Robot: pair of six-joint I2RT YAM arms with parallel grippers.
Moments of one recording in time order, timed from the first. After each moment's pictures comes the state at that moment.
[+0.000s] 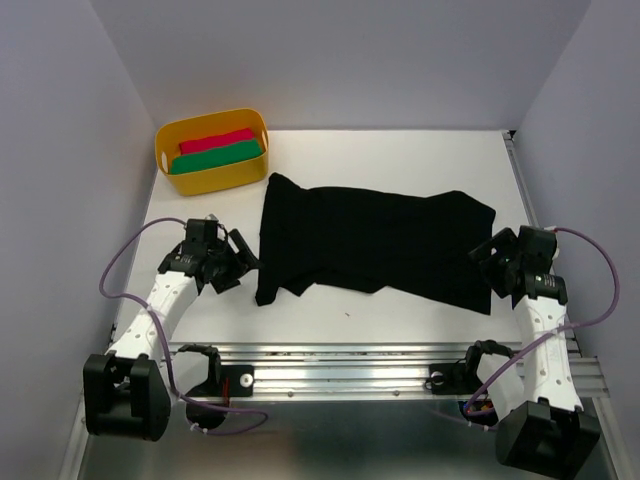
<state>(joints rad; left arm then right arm) -0.11 1.03 0.65 -0.57 0.23 -0.69 -0.26 0.80 0.67 -0.68 -0.03 0.74</state>
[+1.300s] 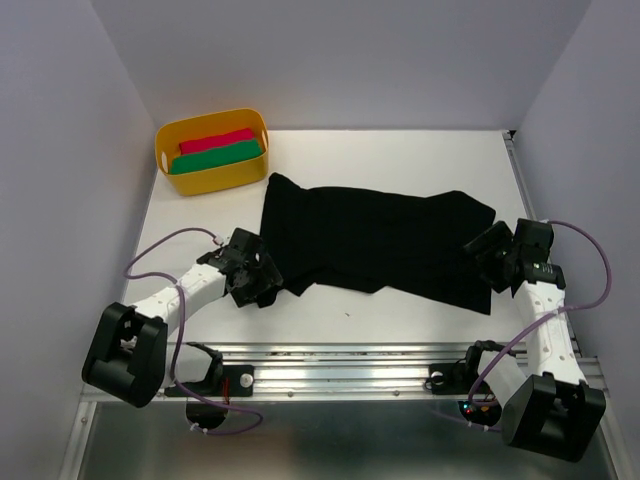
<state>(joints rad) -0.42 1.24 0.59 -0.49 -0.03 -0.92 -0.26 0.92 0.68 -0.62 -0.14 0.73</state>
